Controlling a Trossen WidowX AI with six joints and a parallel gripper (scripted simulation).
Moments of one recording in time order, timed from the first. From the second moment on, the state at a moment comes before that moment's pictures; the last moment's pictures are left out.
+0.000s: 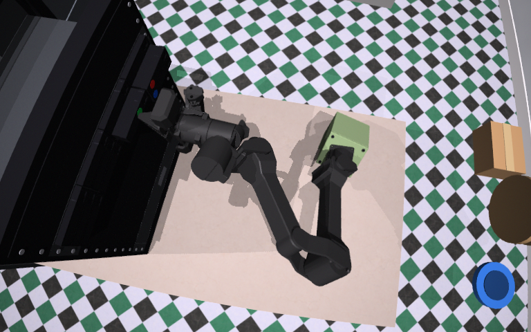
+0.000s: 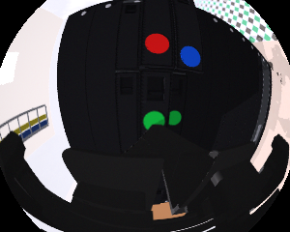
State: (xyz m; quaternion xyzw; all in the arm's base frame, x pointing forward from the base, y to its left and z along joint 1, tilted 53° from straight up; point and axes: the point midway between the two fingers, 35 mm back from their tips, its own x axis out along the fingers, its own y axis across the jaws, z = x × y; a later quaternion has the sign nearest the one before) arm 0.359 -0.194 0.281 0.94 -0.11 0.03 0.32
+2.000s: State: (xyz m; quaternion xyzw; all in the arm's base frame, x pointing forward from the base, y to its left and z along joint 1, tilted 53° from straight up) arm 0.375 -0.198 0.284 0.94 -0.11 0.02 0.32
